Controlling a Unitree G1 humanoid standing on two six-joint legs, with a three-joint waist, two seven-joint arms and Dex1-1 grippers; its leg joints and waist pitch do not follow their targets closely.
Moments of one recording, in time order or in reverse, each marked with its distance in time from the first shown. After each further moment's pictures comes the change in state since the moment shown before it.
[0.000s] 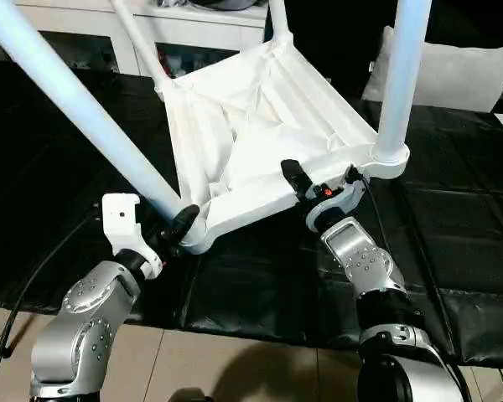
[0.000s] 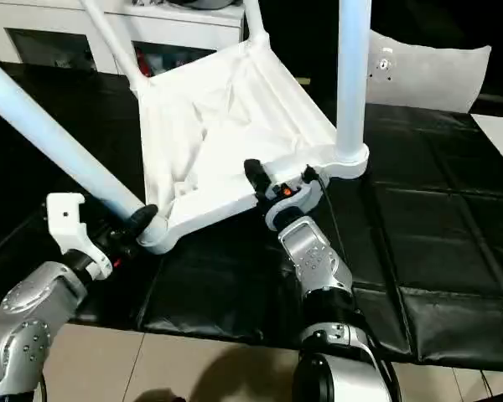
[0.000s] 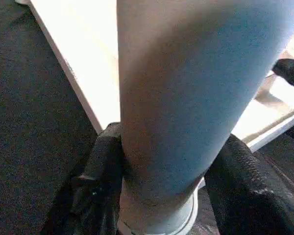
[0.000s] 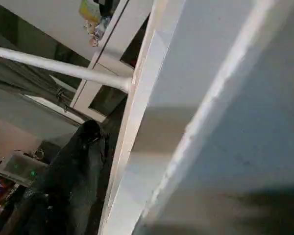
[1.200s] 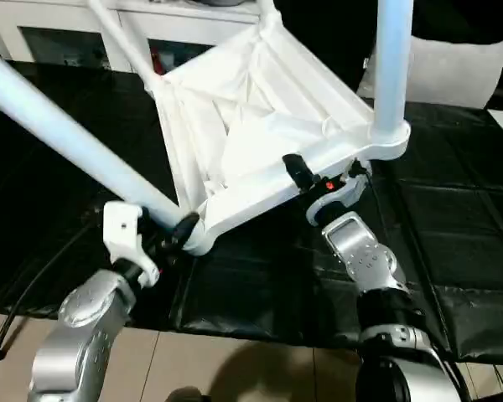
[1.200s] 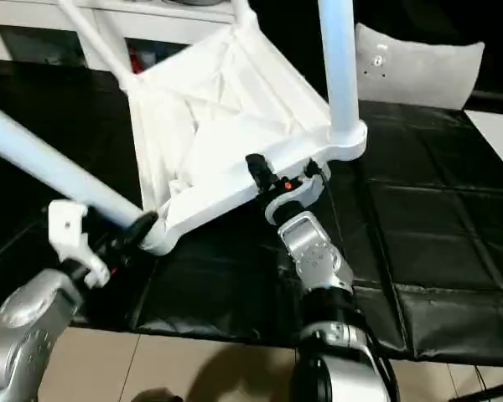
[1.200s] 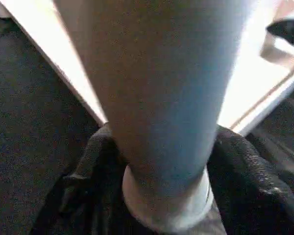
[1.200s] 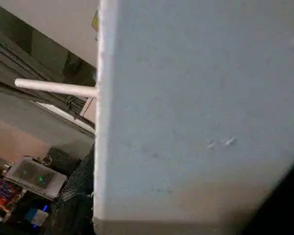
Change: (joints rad) left arm 0.078 0.058 -0.033 0.032 0.082 -0.185 -0.094; right arm 0.011 -0.009 0.015 -0.116 0.011 0.019 -0.002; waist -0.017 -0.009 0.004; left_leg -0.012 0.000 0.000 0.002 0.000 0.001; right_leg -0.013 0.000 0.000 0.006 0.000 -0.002
